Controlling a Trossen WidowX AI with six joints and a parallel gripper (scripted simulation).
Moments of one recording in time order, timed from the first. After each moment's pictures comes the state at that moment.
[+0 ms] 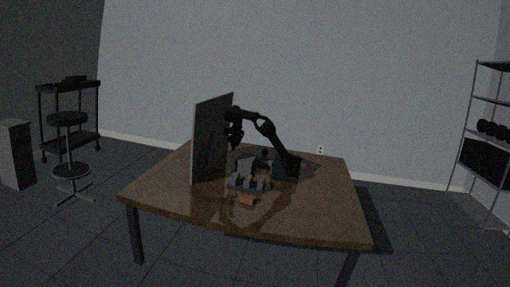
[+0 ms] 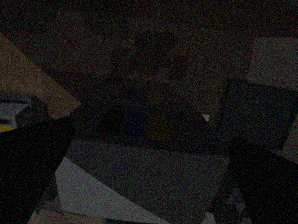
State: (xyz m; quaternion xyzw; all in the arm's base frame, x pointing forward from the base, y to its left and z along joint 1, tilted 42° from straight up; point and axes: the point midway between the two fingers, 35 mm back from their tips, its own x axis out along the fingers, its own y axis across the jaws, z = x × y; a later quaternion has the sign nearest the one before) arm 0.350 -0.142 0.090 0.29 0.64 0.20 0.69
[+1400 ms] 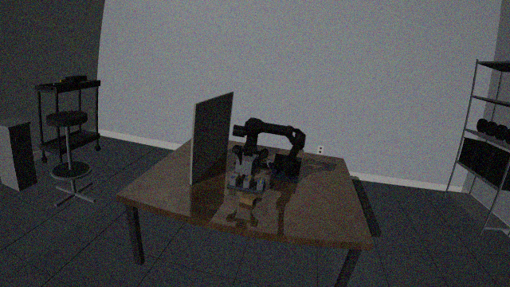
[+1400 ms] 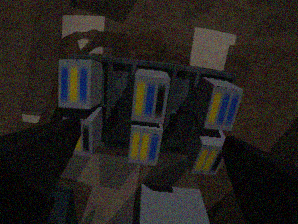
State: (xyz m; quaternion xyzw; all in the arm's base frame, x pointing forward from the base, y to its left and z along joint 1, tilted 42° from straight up) arm 0.236 0.067 0.247 -0.28 0.30 0.59 0.69
